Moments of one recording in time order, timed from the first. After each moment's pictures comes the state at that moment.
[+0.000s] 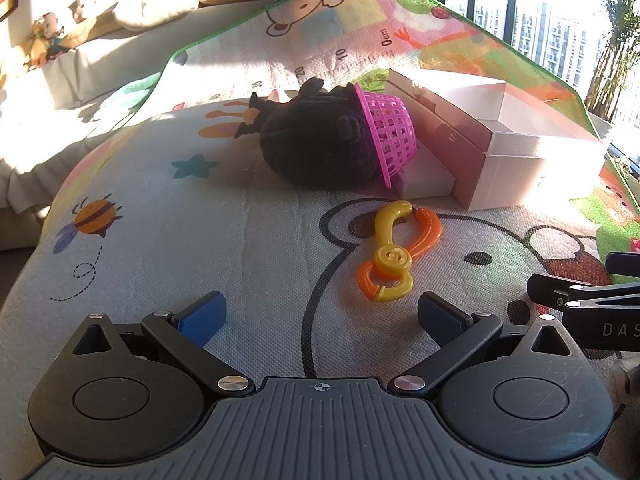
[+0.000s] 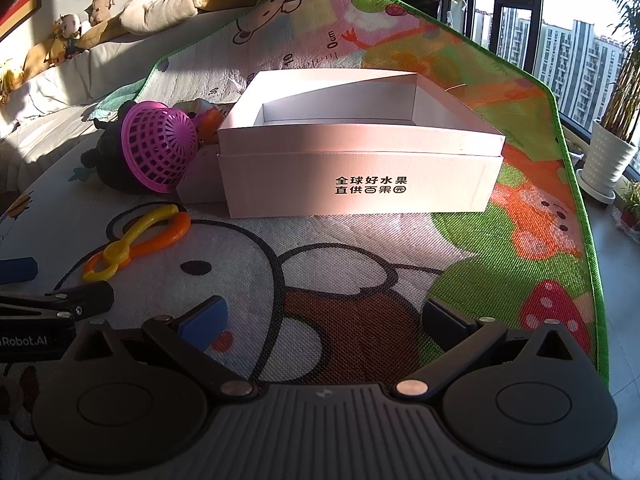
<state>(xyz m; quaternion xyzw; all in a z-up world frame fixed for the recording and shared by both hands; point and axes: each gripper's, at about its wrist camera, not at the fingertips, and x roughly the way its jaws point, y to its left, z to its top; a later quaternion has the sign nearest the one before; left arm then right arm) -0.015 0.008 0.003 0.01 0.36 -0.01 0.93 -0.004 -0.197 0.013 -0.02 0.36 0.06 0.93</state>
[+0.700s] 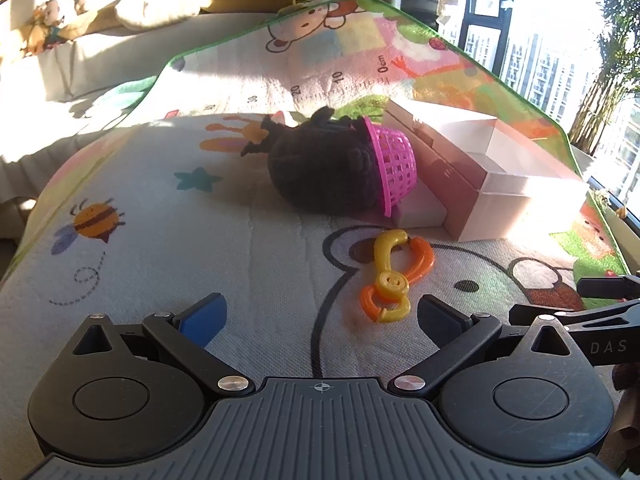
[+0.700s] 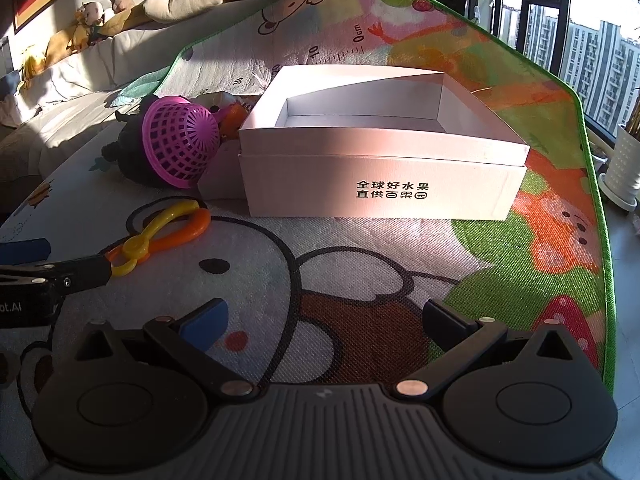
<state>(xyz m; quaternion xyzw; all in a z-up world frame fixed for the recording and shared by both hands) -0.021 0.028 0.017 -0.03 0.33 -0.04 0.94 0.001 -0.197 0.021 -0.03 0.37 0.11 0.92</state>
